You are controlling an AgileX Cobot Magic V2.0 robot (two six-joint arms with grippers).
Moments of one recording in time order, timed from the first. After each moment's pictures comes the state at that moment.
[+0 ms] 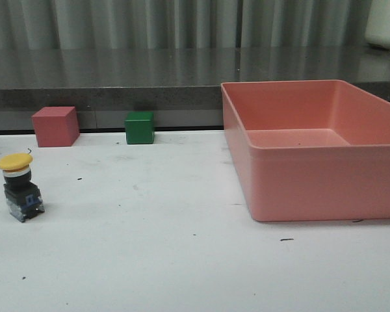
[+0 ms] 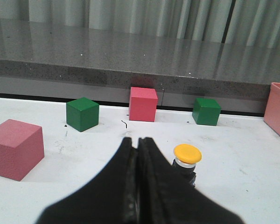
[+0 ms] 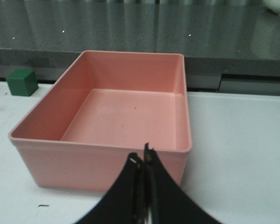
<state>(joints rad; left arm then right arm) -0.04 0.00 0.01 -0.13 0.12 0.03 0.11 0.16 -0.14 -0.05 0.18 0.10</state>
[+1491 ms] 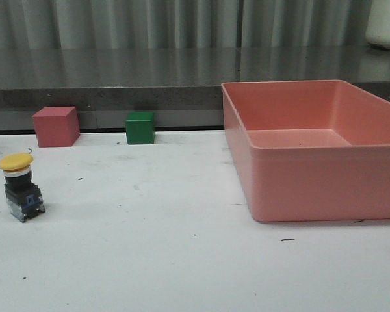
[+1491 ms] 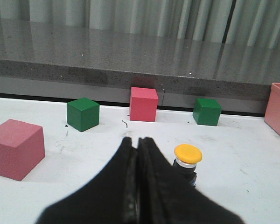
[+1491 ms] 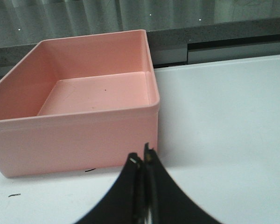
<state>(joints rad) -0.04 0.00 0.01 -0.13 0.12 0.03 -0.02 -0.01 0.03 0.05 0.21 0.10</state>
